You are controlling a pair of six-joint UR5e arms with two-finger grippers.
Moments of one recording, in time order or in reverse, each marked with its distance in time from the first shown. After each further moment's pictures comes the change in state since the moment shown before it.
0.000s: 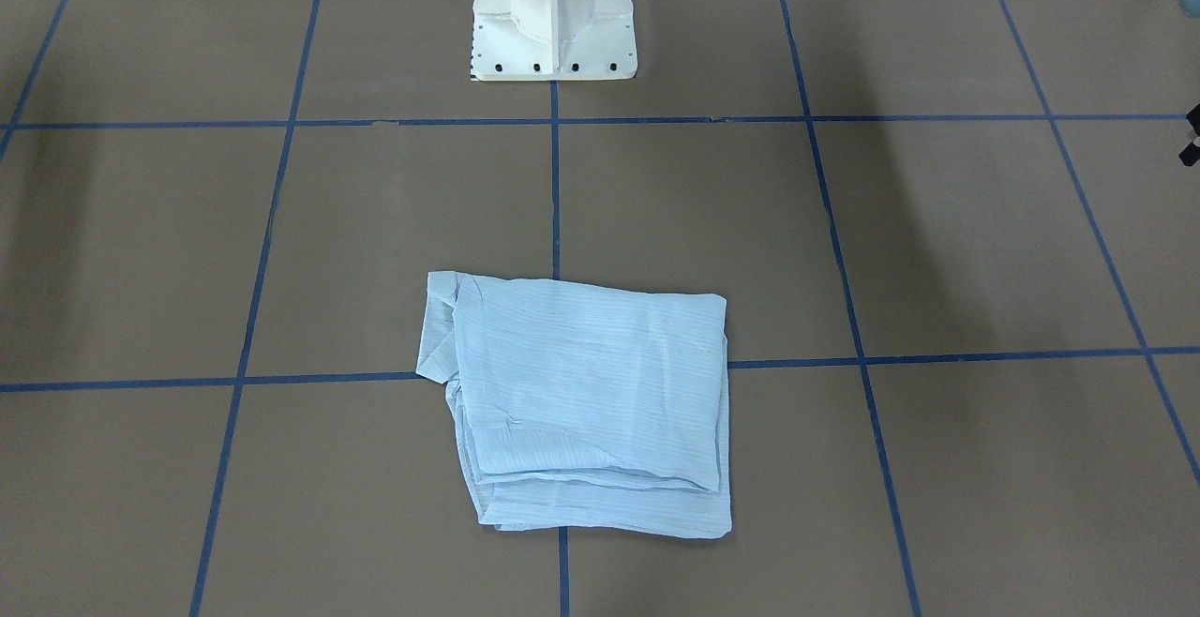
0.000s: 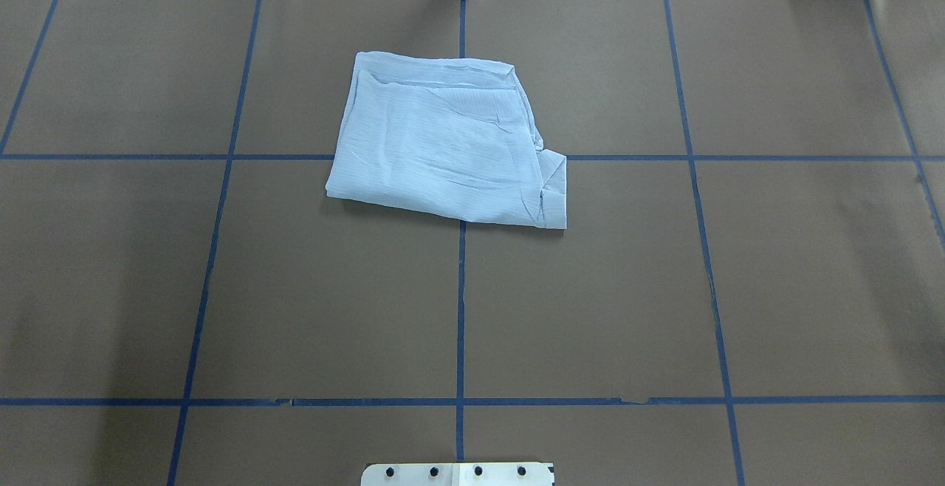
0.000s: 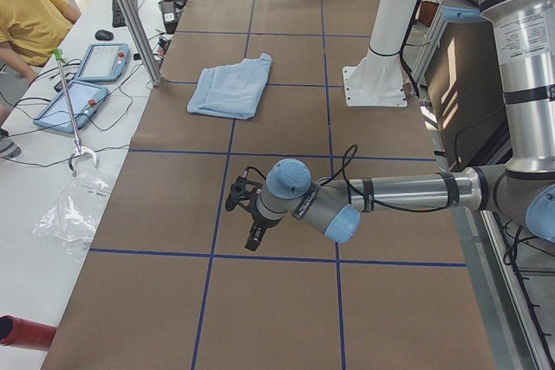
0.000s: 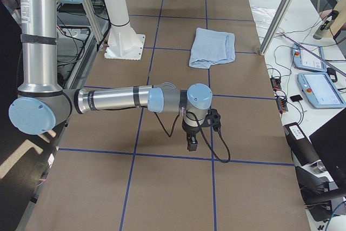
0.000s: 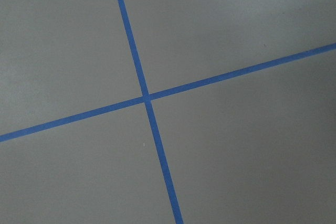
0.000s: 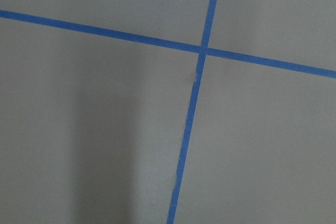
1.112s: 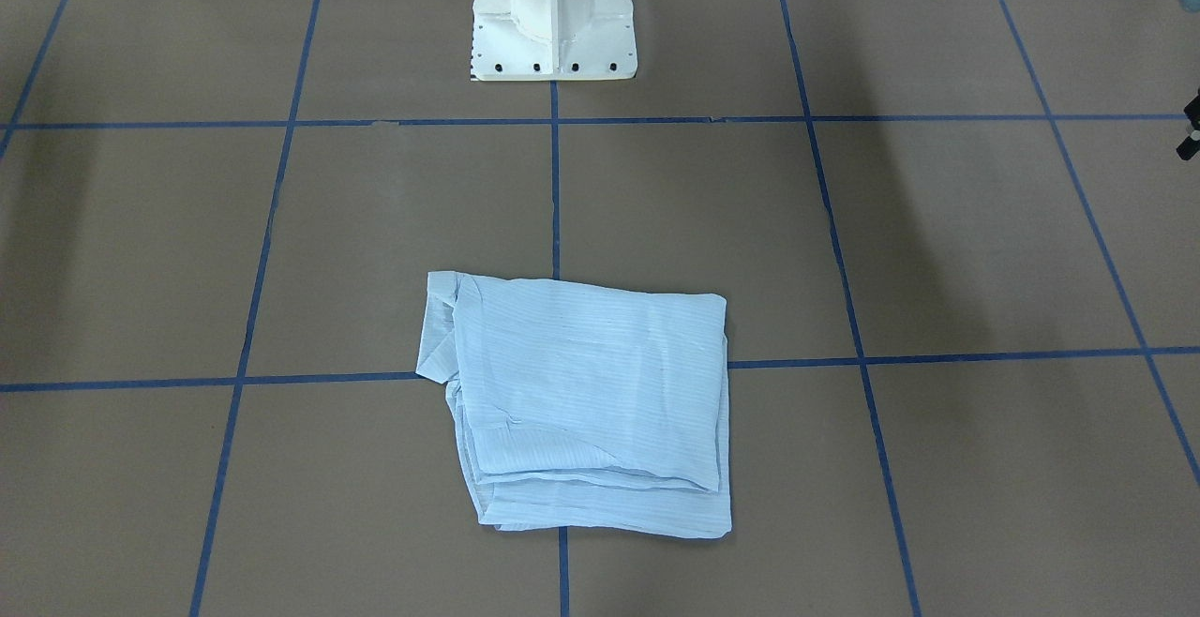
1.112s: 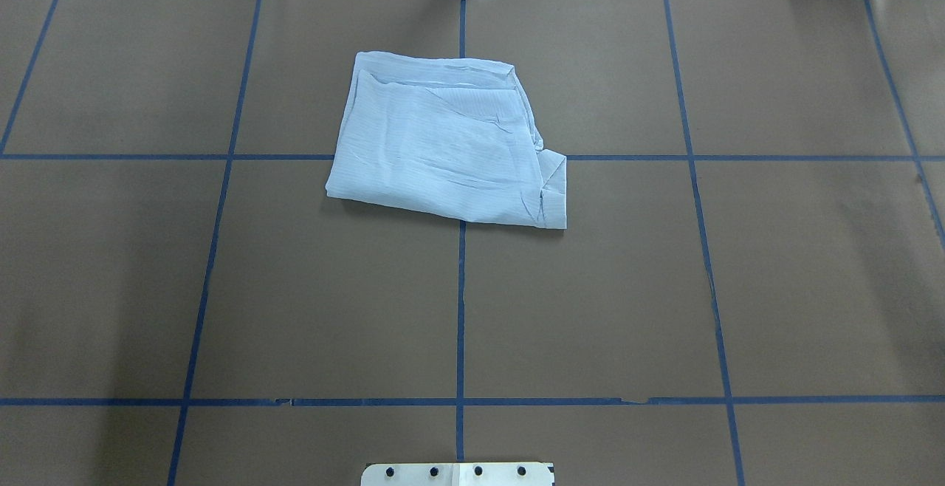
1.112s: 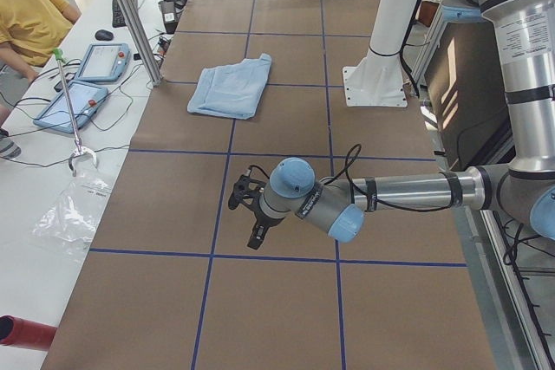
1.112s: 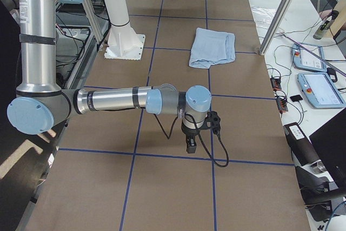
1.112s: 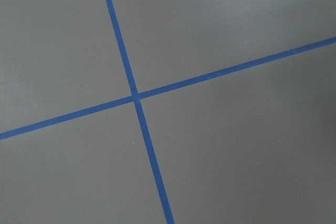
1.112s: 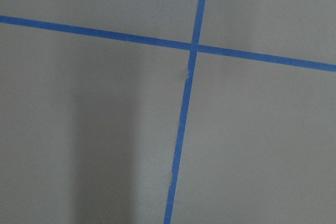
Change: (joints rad) left arm 0.000 0.014 -0.014 -0.005 0.000 0.001; right arm 0.015 -0.006 -0.007 -0.003 0.006 0.008
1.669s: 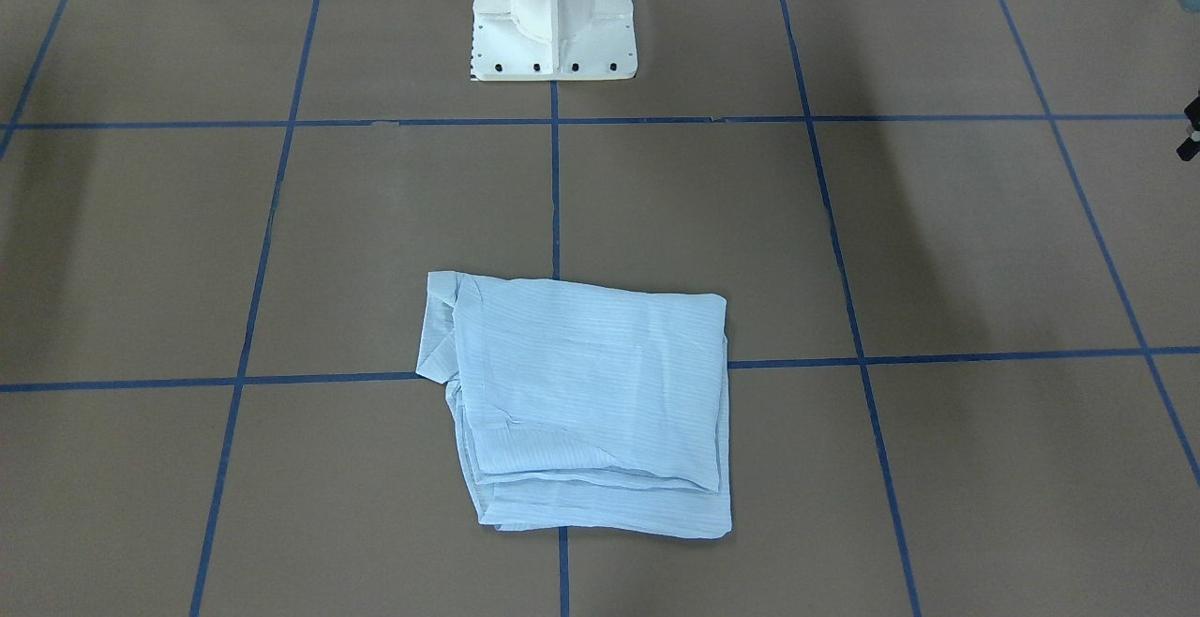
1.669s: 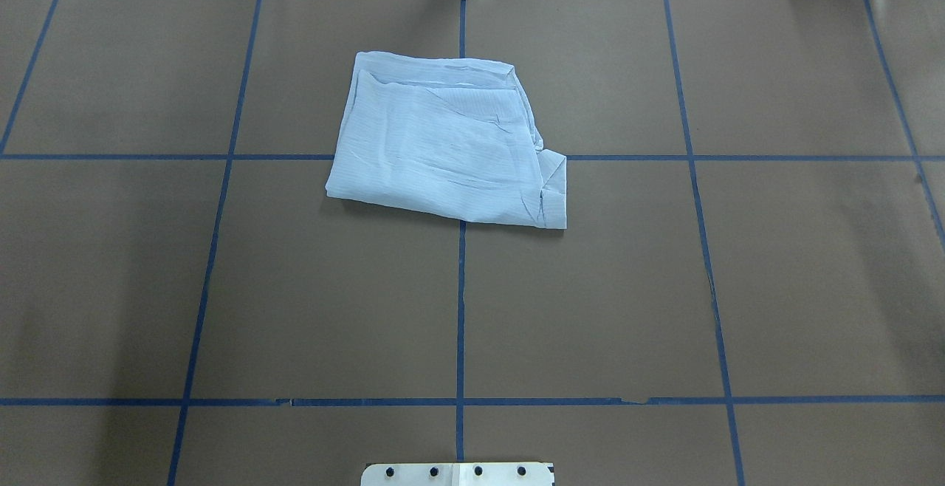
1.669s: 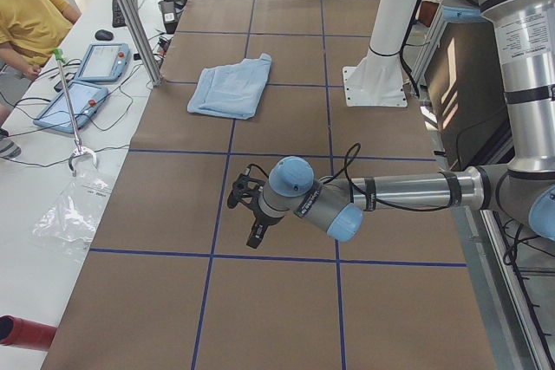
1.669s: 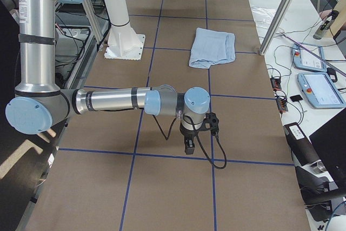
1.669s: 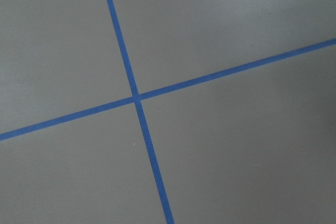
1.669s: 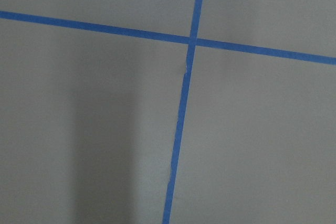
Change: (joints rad) left arm 0.000 -0.006 -0.003 0.001 -0.005 -0.003; right arm 0.004 -0.011 0.000 0.000 0.001 0.000
